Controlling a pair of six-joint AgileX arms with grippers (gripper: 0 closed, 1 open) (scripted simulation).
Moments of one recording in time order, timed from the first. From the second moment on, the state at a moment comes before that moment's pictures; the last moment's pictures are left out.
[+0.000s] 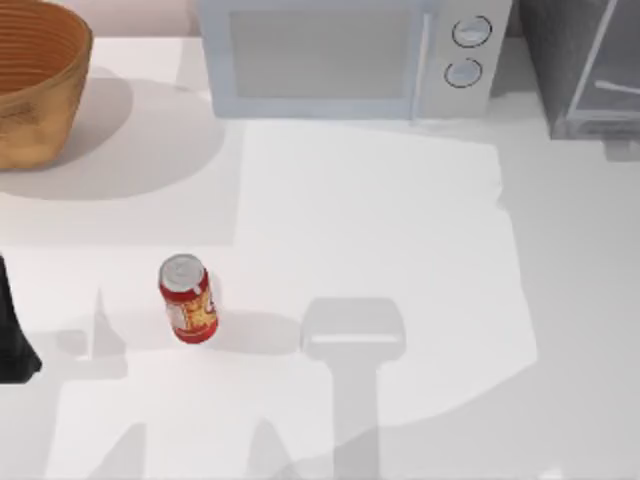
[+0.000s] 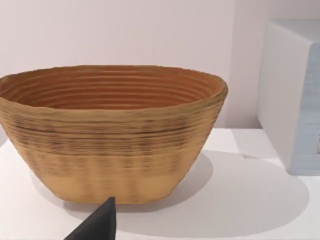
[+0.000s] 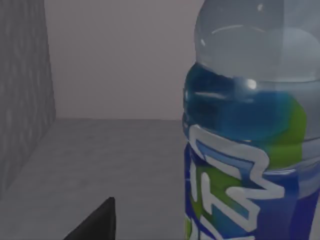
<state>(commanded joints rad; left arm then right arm) 0.00 0.00 0.00 0.00 0.00 0.00 -0.23 2.18 0.97 1.20 -0.20 0.00</state>
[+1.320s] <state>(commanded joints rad) 0.00 0.00 0.00 0.00 0.00 0.00 -0.20 2.32 1.26 1.05 -0.17 0.00</state>
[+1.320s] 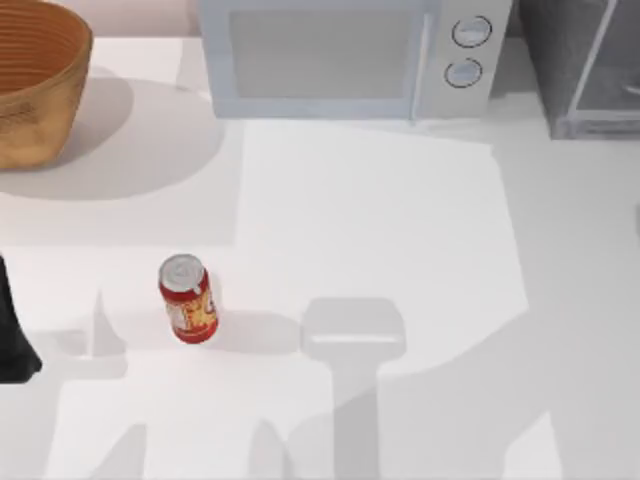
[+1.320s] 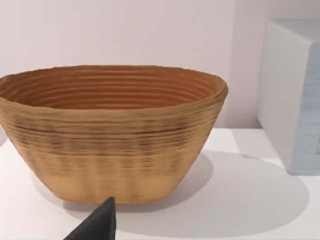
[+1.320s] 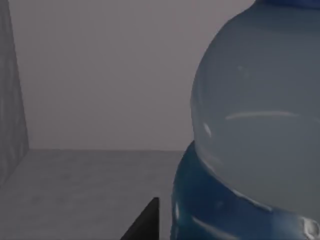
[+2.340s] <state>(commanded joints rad) 0.00 0.00 0.00 0.00 0.00 0.00 -0.21 2.31 1.27 1.05 -0.17 0.00</state>
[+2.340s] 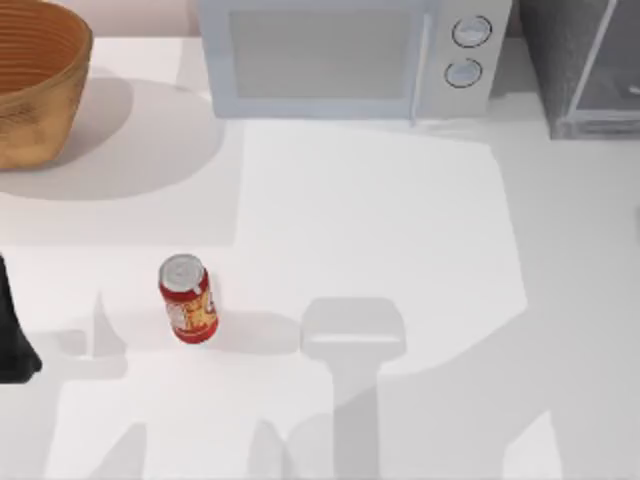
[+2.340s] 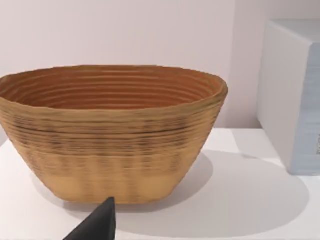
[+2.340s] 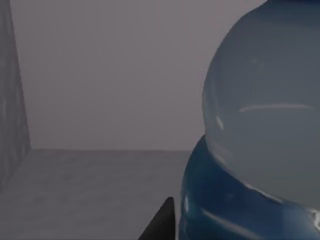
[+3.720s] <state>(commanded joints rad) 0.00 0.00 0.00 0.00 0.00 0.00 -0.28 1.88 0.74 1.10 -0.24 0.00</state>
